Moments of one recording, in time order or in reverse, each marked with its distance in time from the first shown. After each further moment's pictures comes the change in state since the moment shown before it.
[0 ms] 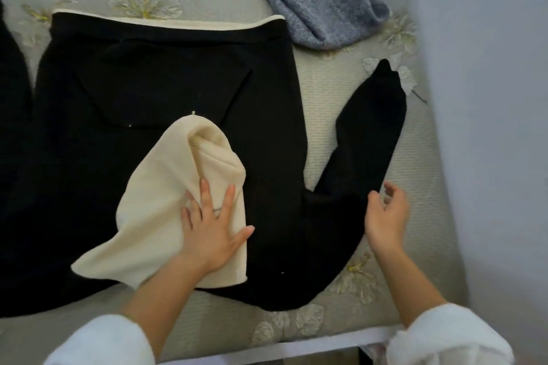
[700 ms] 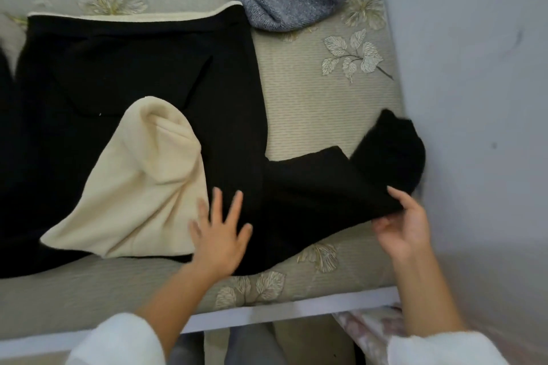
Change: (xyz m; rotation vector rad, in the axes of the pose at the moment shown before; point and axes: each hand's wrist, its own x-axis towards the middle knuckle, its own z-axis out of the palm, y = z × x) left_hand -0.046 0.087 0.059 -0.048 0.123 -0.042; right_hand 0.013 0.034 -0.119 1.098 -0.310 0.677
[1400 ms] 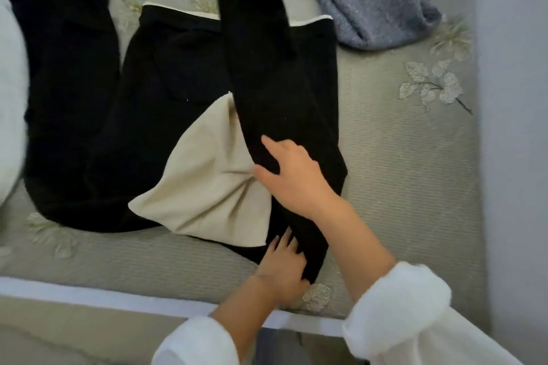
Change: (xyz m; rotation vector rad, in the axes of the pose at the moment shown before) left_hand -0.035 0.004 -0.004 0.185 -0.318 0.345; right_hand -0.059 0.142 0.197 -1.770 -0.784 -0.778
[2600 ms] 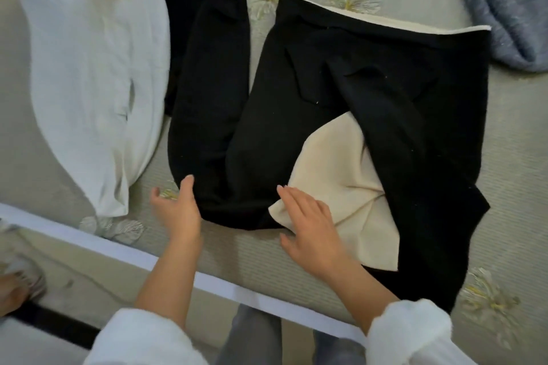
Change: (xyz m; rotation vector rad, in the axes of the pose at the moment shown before) left_hand -0.164 -0.311 -0.058 -1.586 1.315 -1.168; right_hand 0.019 -0.101 0.194 -0.320 -0.138 -0.287
